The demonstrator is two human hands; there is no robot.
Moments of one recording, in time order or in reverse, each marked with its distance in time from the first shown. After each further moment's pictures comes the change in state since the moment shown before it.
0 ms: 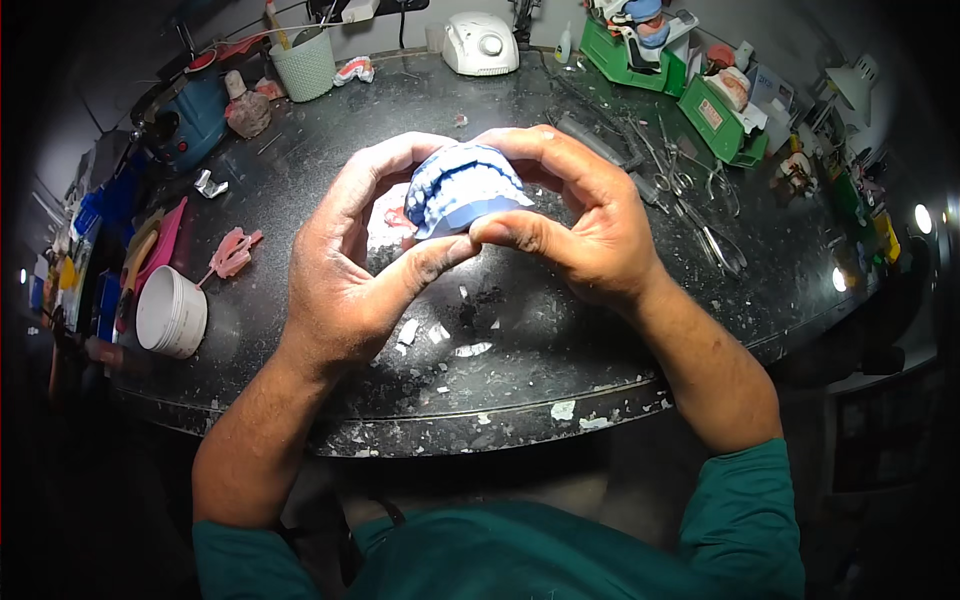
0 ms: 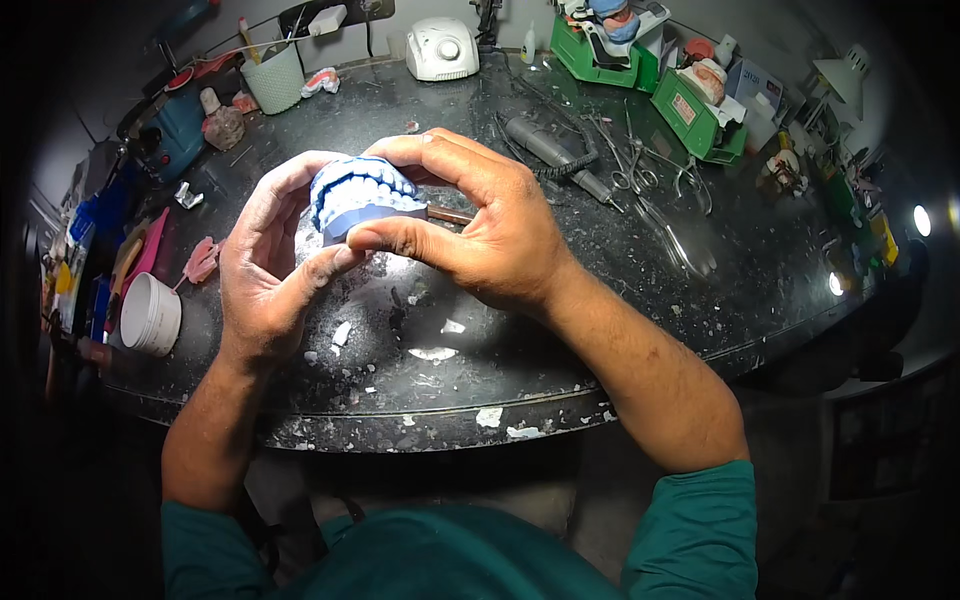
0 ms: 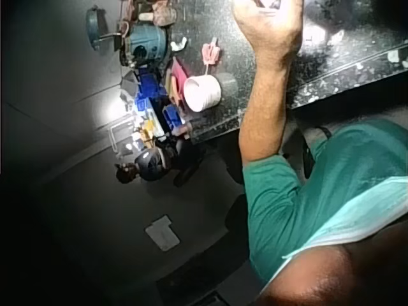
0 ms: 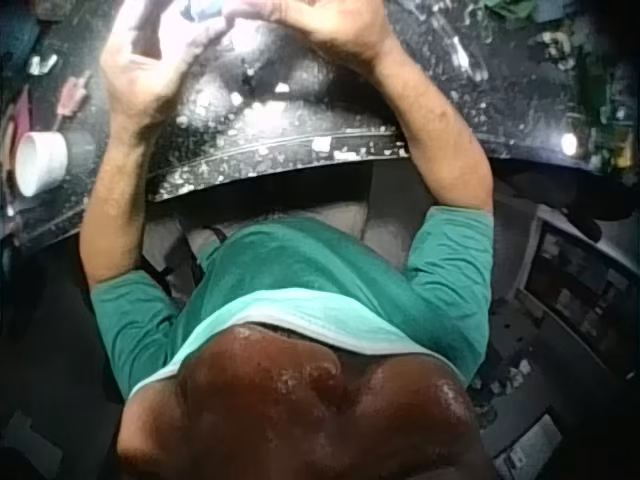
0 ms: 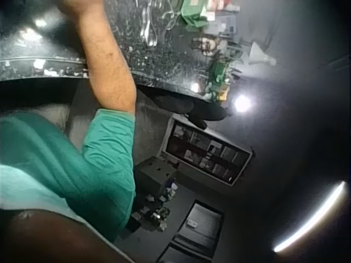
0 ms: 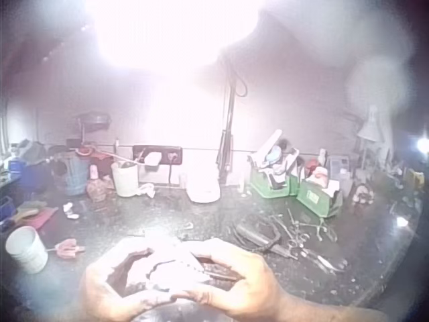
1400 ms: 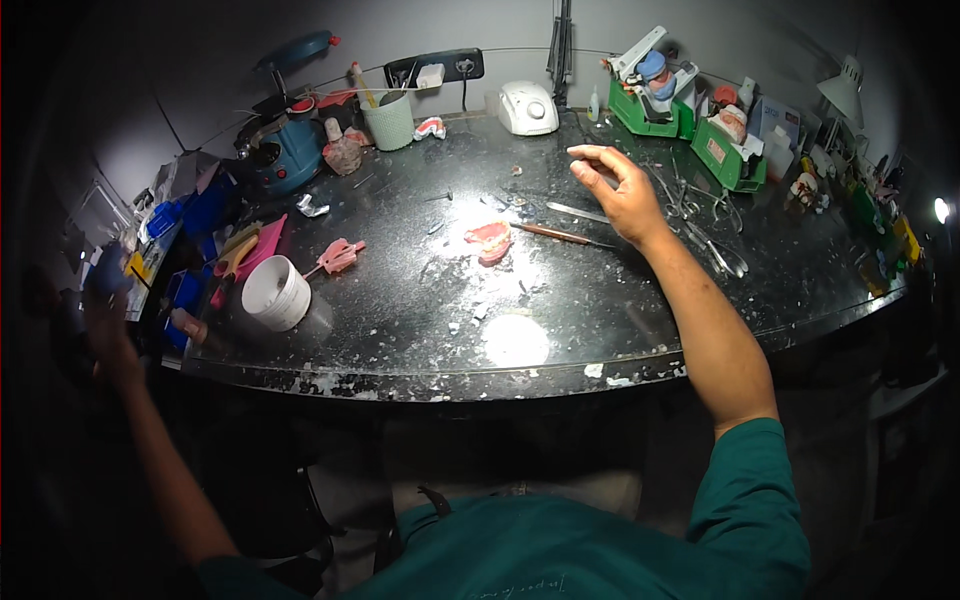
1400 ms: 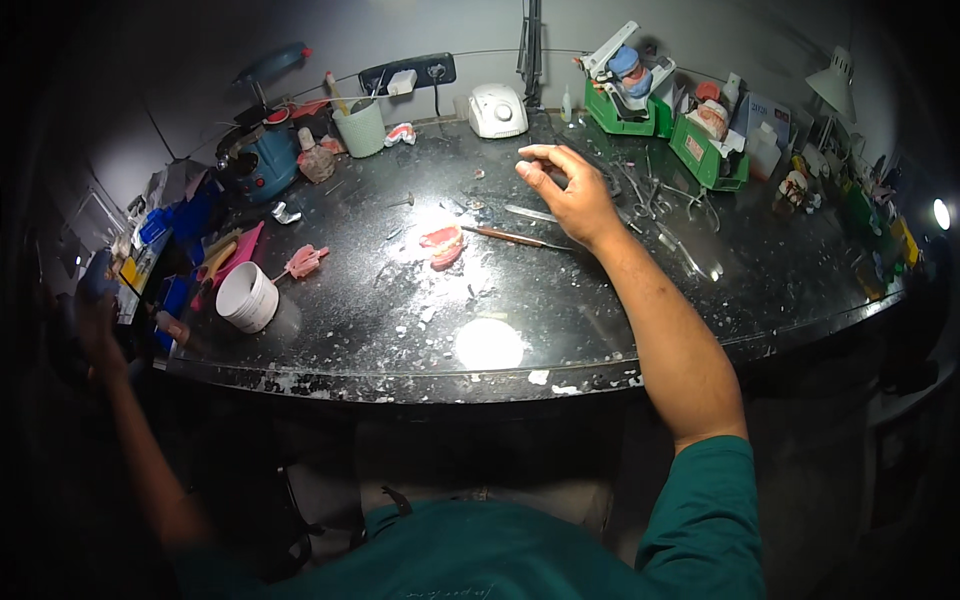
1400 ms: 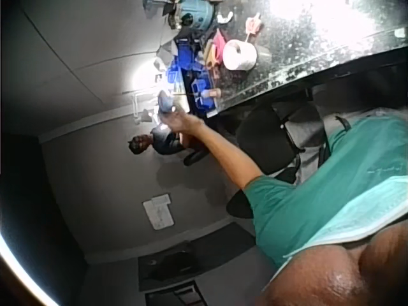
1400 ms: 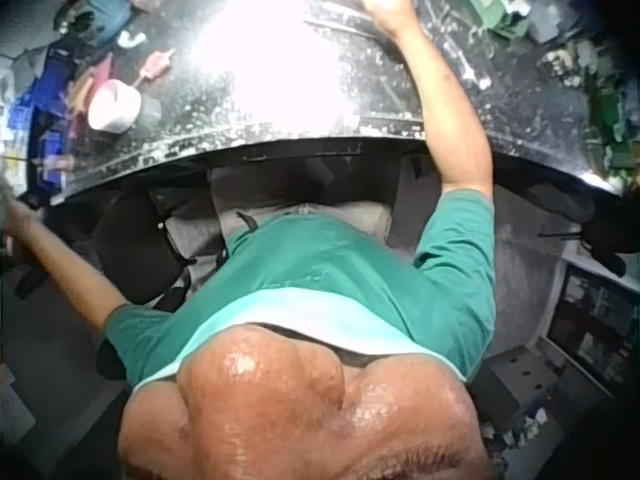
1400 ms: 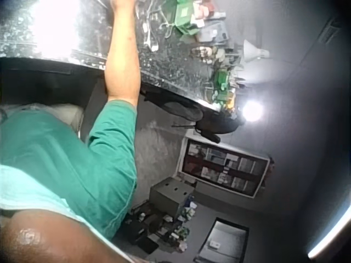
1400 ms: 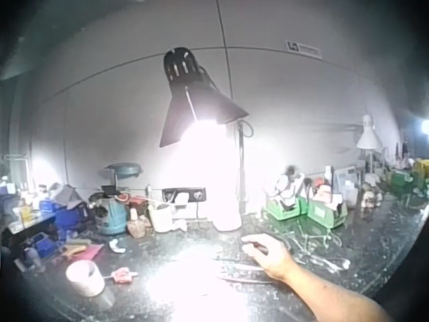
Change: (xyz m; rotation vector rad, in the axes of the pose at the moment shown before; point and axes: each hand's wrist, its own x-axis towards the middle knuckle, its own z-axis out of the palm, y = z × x) left_hand -0.176 0.159 -0.417 1.161 0.562 0.141; right_hand 0.006 0.029 -0.048 -0.337 0.211 0.131
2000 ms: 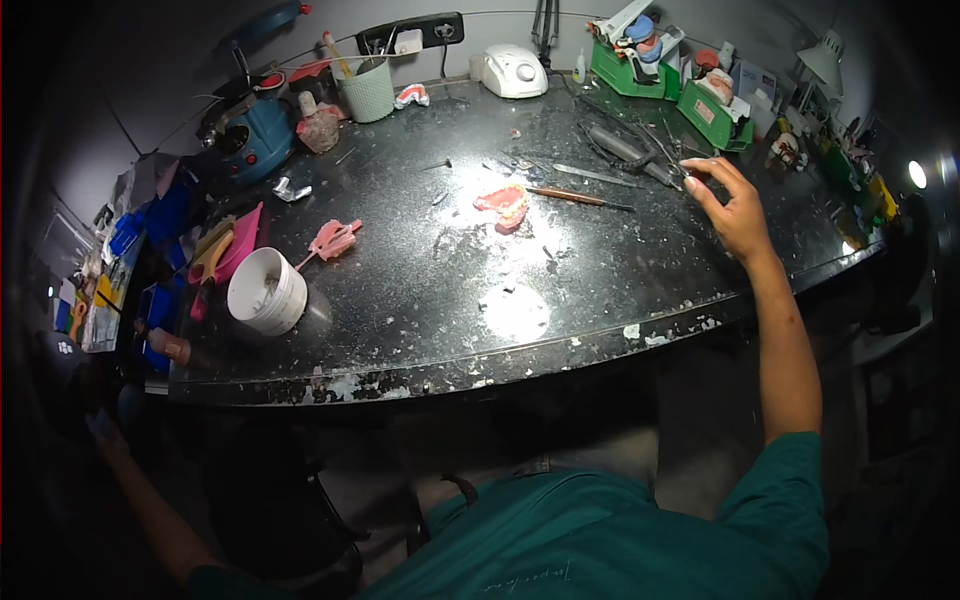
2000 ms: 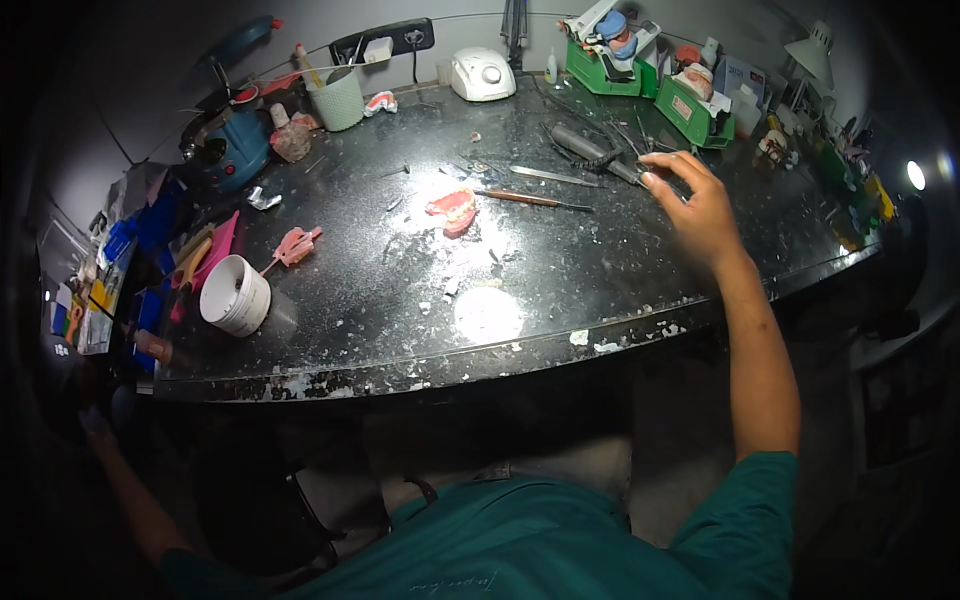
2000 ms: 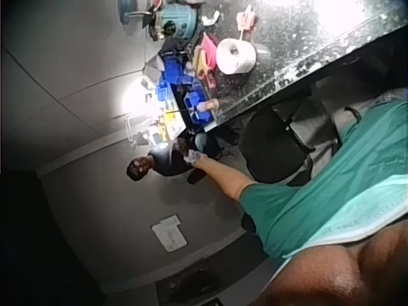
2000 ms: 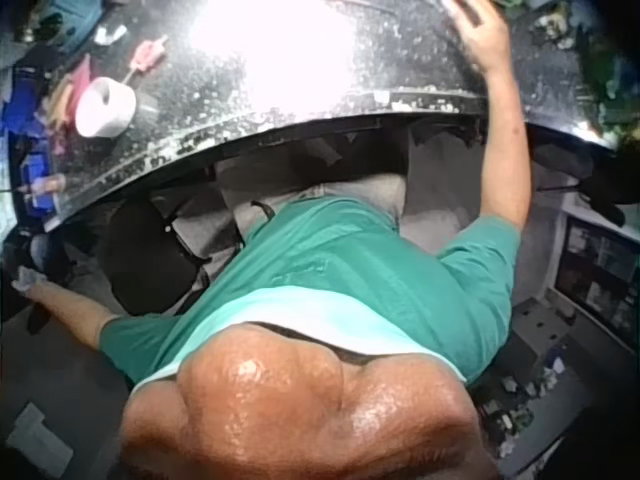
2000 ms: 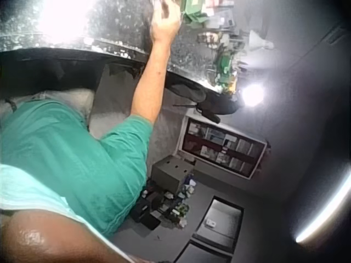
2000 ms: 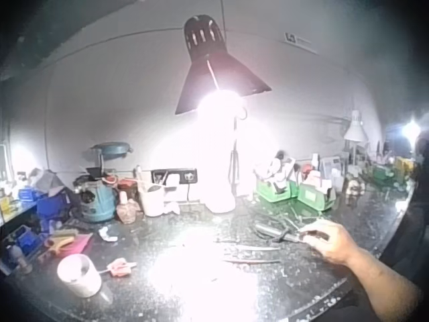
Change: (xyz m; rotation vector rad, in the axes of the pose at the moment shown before) left_hand -0.122 -0.337 -0.217 -0.503 0.191 -0.597; right_hand -0.071 -0.054 -0.082 -0.531 -0.018 0.091
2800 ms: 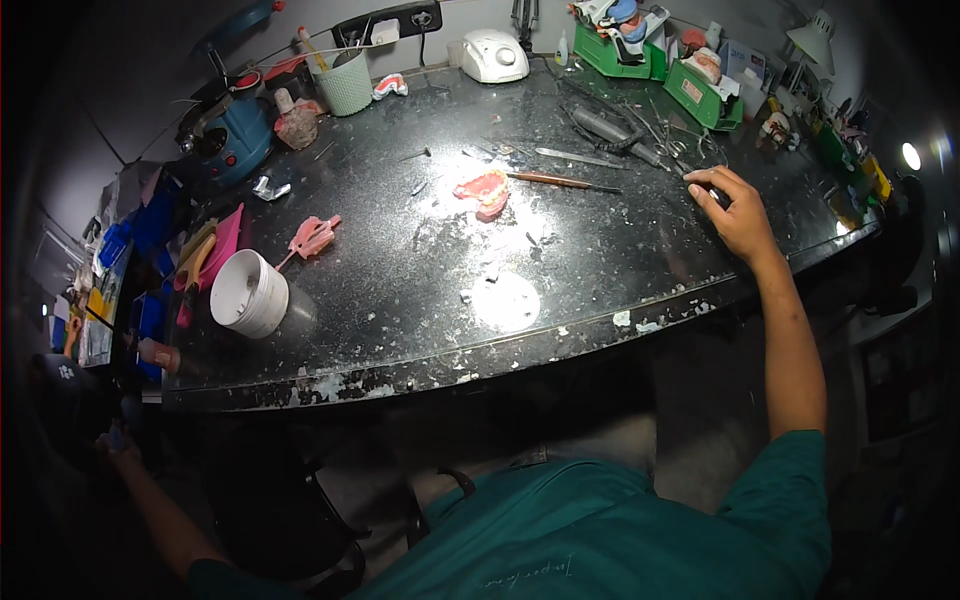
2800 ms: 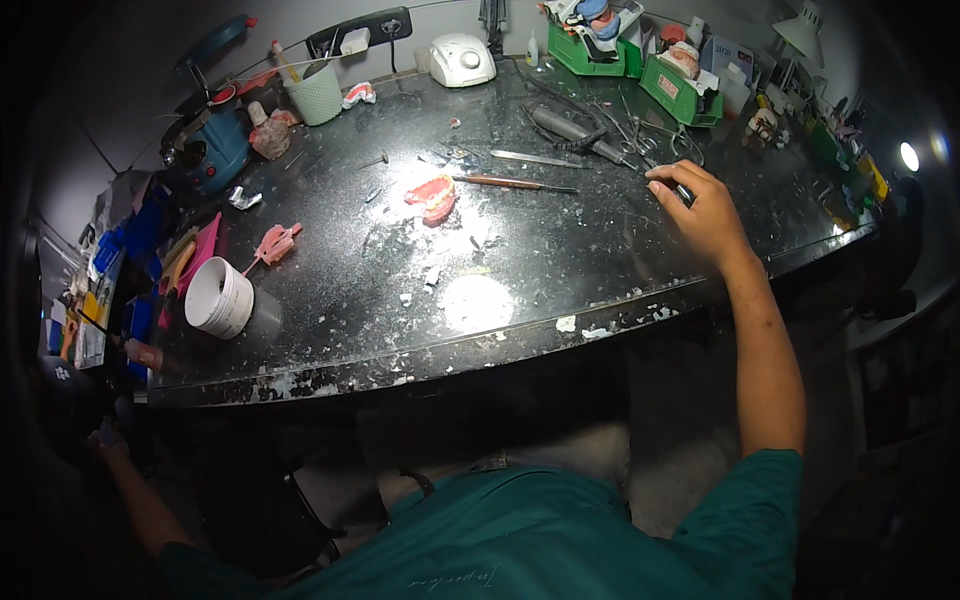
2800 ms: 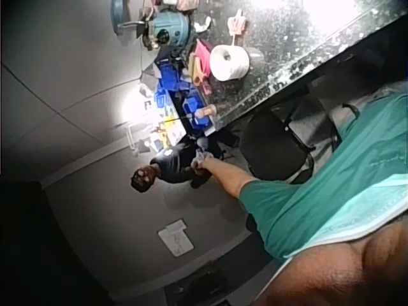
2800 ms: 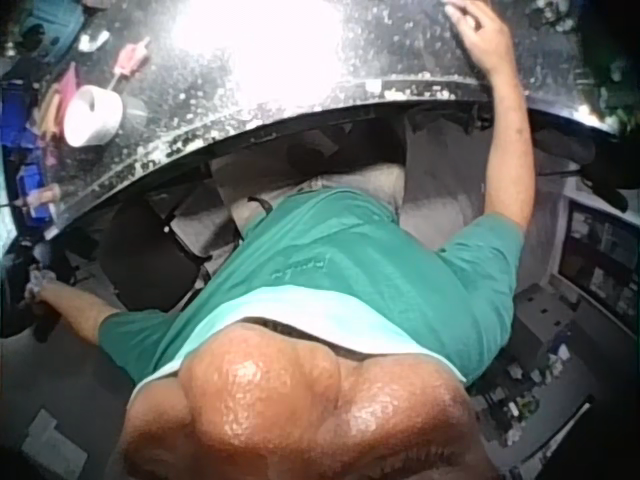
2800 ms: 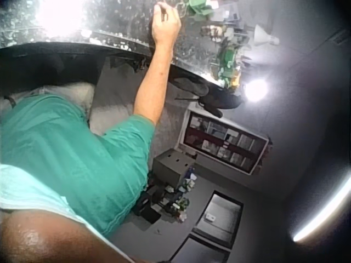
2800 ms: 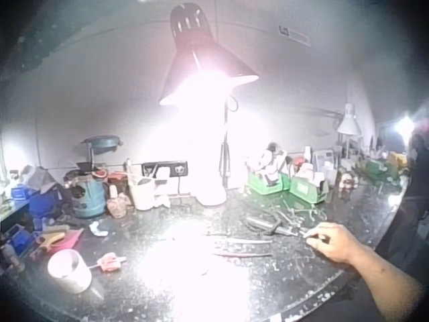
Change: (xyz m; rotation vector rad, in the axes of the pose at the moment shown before) left_hand -0.025 0.021 0.086 -0.657 -0.433 -0.545; right_hand -0.032 0.028 -0.019 -0.105 -0.119 0.134
